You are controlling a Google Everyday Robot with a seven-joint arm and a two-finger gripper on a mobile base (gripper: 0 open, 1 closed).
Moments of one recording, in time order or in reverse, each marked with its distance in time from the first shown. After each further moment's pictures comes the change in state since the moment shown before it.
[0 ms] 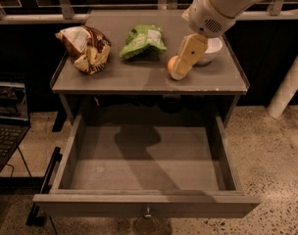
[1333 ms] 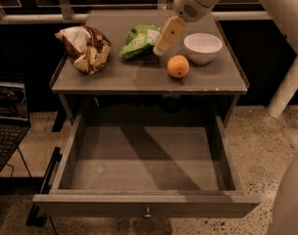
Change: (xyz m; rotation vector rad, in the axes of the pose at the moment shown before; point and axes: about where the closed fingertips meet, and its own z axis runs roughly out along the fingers) arm -0.027 -0.088 0.051 0.080 -0.075 0.118
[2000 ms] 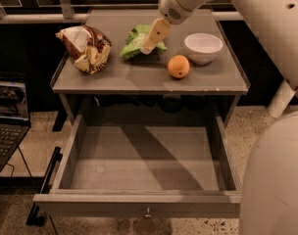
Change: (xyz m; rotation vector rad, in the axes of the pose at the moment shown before) arm -0.022 -0.012 0.043 0.000 -0.053 0.003
